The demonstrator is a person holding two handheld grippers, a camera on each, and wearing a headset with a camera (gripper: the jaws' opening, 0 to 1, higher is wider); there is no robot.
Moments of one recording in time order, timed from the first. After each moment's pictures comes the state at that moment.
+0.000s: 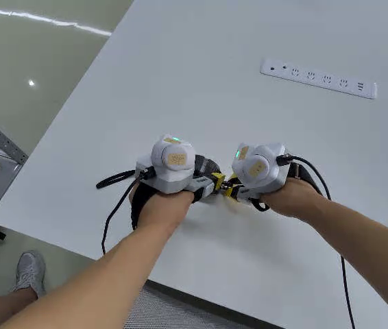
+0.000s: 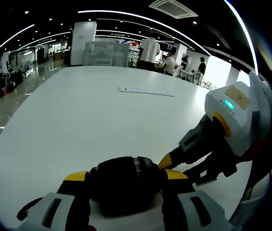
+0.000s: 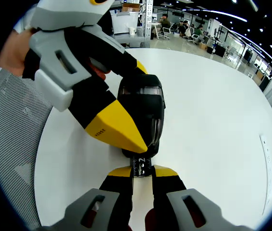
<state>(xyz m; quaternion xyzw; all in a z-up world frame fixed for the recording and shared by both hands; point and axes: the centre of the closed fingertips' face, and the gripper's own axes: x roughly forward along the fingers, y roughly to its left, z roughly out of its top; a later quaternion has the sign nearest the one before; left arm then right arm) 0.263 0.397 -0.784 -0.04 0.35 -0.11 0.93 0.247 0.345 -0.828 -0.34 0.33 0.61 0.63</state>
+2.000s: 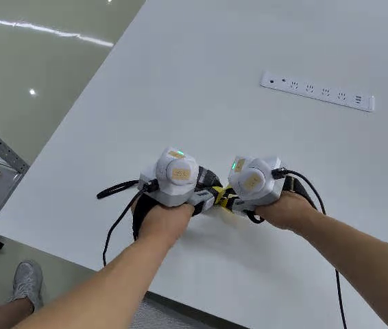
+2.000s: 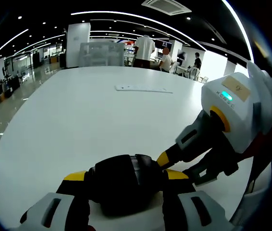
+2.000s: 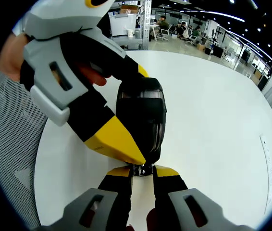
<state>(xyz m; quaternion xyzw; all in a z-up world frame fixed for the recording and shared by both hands) 0.263 0.398 -0.786 -0.02 0.35 -0.12 0.93 0.245 0.354 -0.828 -0.33 0.33 0.61 0.65</state>
